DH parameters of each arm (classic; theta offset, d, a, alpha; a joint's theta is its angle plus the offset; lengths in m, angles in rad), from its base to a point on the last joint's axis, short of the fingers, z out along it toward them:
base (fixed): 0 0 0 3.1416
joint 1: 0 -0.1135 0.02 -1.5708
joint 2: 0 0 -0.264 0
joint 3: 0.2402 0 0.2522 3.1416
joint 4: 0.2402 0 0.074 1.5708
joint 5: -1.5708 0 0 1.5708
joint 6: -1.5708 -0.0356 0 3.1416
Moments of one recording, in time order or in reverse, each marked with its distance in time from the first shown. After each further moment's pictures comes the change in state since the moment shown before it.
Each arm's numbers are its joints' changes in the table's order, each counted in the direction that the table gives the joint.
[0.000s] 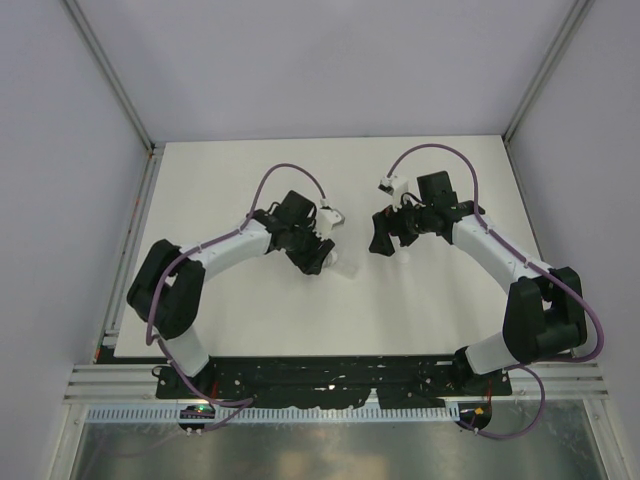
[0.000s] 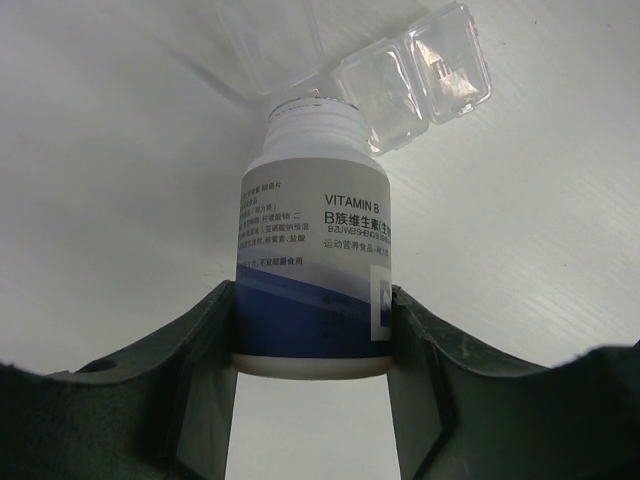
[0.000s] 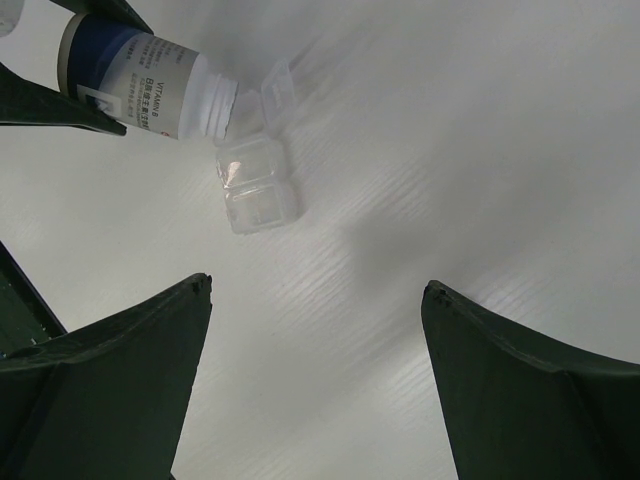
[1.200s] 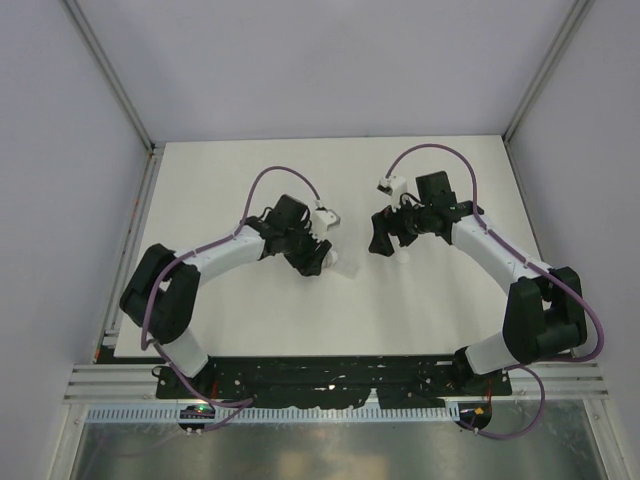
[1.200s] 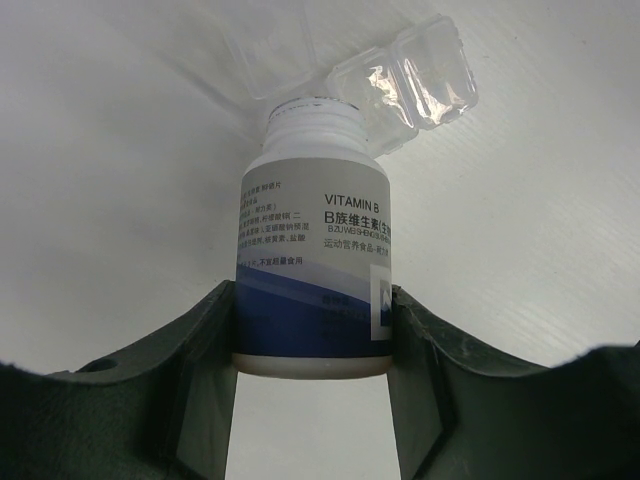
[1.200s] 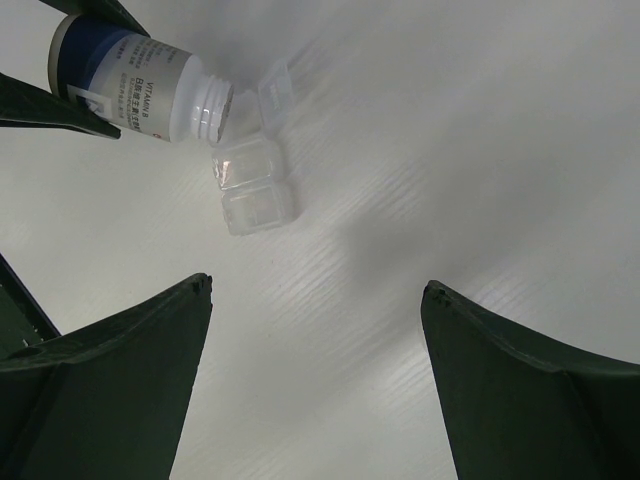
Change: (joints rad) left arm -0.021 0.044 -0.094 -0.118 -0.048 0.018; right arm -0.009 0.000 0.000 -0.002 -0.015 0.006
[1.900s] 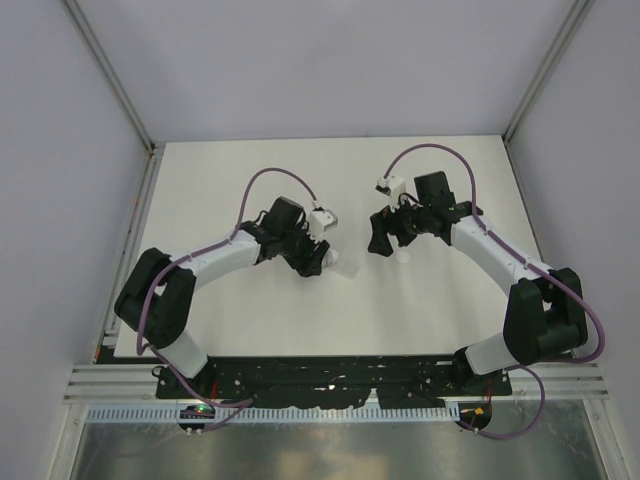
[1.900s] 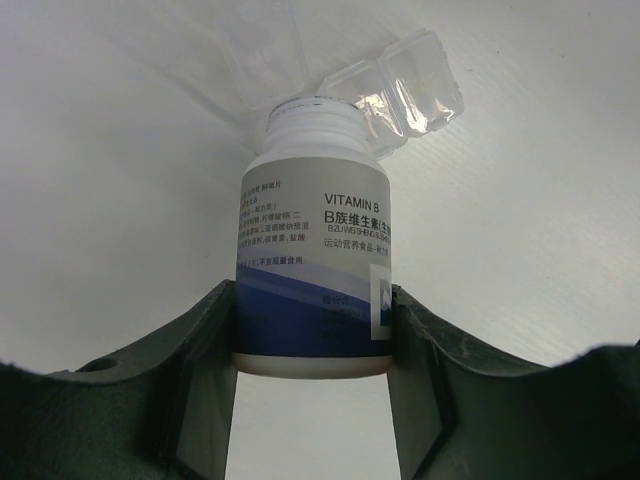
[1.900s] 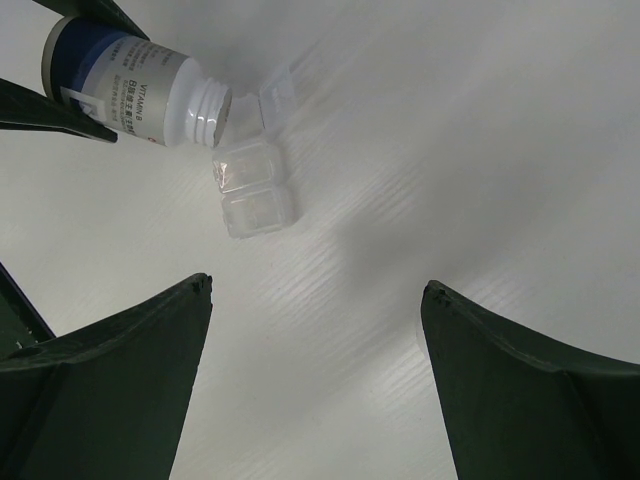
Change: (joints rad) left arm -0.010 0.039 -0.062 -0.082 -0.032 0.007; right arm -0.011 0.006 0.000 -0.007 -0.015 0.003
